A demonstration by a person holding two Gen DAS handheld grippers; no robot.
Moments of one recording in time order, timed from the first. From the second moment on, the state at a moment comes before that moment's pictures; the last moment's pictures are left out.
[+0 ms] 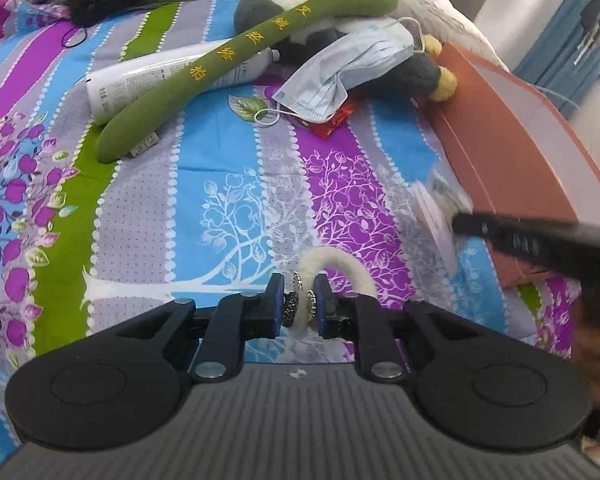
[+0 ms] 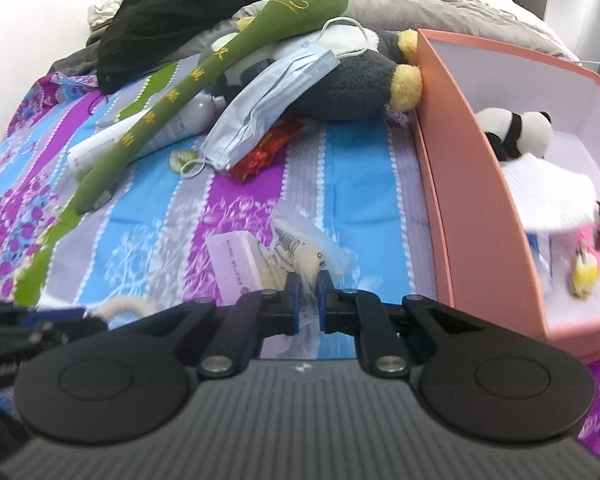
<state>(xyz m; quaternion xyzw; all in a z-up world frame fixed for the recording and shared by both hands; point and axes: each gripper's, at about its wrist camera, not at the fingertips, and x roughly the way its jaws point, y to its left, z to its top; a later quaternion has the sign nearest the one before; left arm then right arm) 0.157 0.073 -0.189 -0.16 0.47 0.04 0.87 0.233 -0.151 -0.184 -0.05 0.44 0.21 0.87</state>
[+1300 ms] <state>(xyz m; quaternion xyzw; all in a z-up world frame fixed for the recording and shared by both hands) 0.277 -0.035 0.012 -0.15 0.33 -0.07 0.93 0.245 -0.253 0.003 -0.02 0.24 0.15 0.96</state>
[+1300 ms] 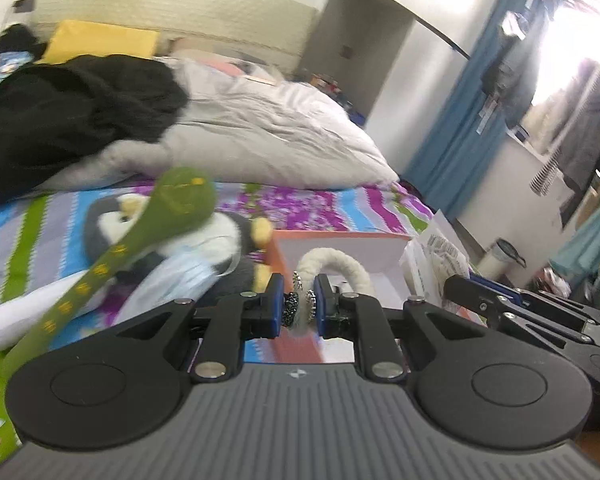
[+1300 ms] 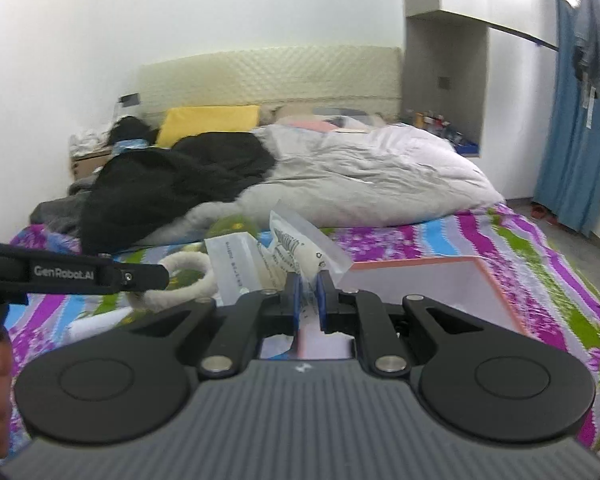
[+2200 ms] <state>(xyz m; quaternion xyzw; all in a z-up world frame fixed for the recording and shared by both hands) 0.418 -0.161 -0.114 -0.09 0.53 -0.13 0.83 0.330 -0.375 -0.131 0.04 0.47 0.05 0.88</state>
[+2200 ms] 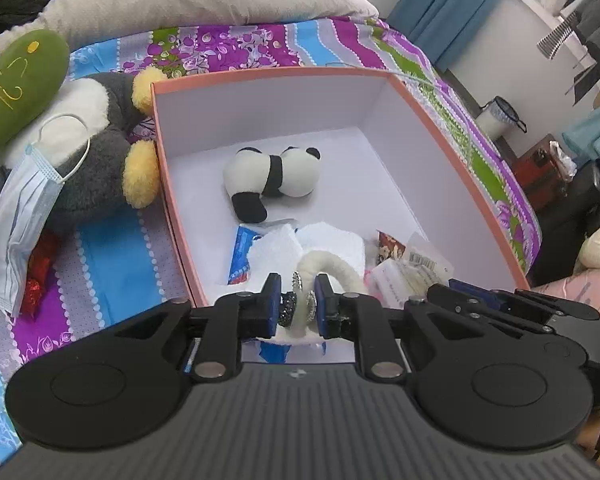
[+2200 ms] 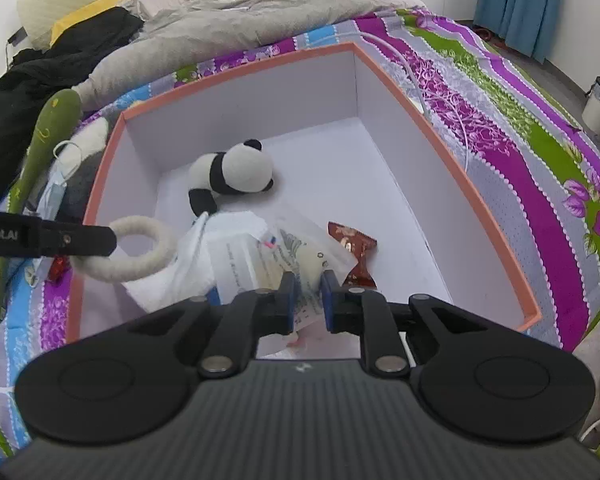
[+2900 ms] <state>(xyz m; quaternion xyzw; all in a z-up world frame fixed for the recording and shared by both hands) 0.352 -0.121 -0.032 -0.05 0.42 -0.13 0.90 0.287 -0.362 -0.059 0.08 0.35 0.08 0.93</state>
